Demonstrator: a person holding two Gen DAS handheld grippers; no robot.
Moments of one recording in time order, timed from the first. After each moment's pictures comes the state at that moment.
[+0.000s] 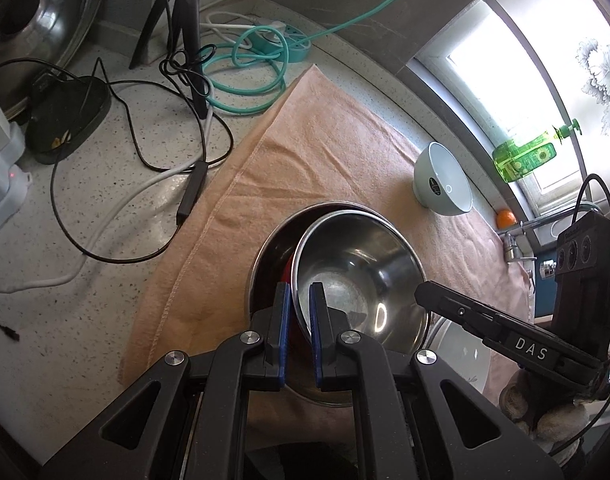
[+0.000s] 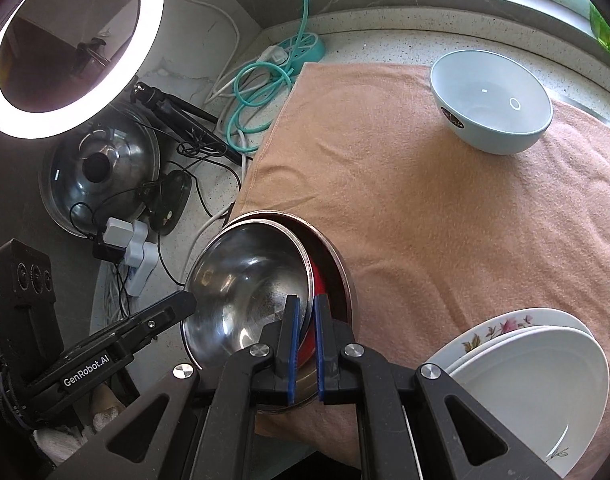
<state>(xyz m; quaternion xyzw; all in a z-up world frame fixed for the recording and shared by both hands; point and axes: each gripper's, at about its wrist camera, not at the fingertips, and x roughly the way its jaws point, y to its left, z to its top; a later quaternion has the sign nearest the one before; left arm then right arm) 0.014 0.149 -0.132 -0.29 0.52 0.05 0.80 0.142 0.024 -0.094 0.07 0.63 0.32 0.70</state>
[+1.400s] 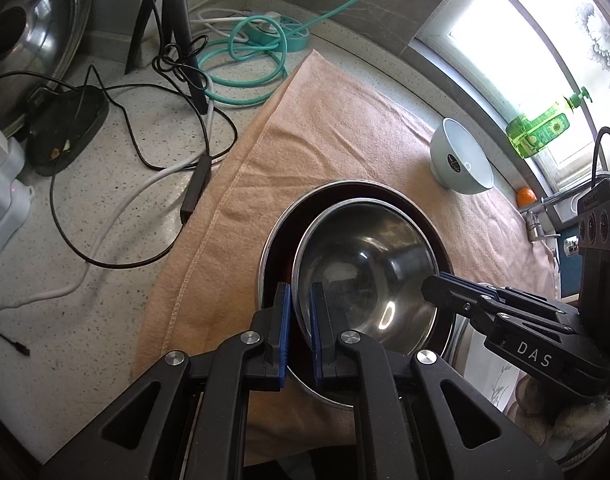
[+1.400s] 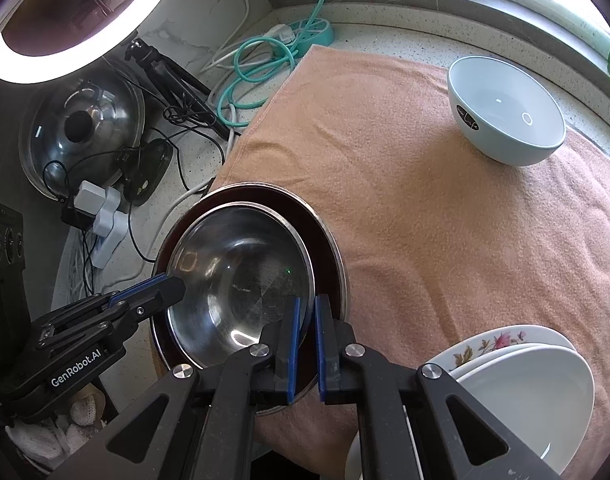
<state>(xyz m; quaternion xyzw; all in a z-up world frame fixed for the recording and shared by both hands) 0.017 0.140 -0.147 -0.24 0.54 0.06 0.81 0.133 0.042 -0.109 -0.01 0.63 0.32 0.71</state>
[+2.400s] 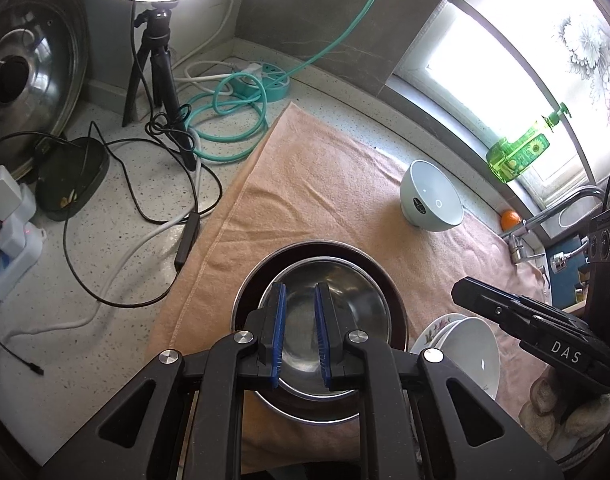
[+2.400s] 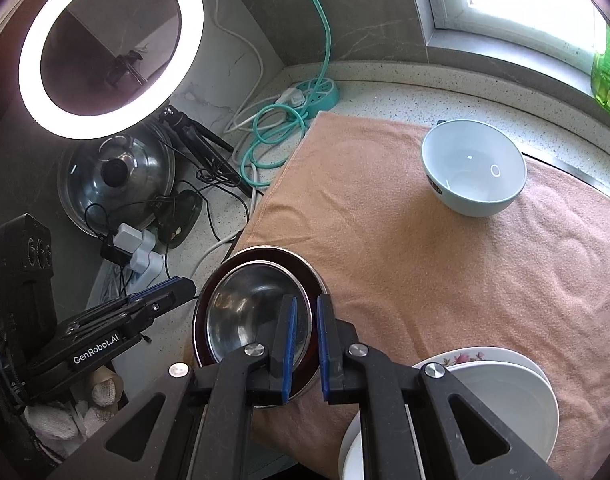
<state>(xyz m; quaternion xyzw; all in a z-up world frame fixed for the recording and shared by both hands) 0.026 0.131 -0.102 -0.23 0.48 0.06 0.84 0.143 0.001 -0.052 0.04 0.57 0.34 0.75</state>
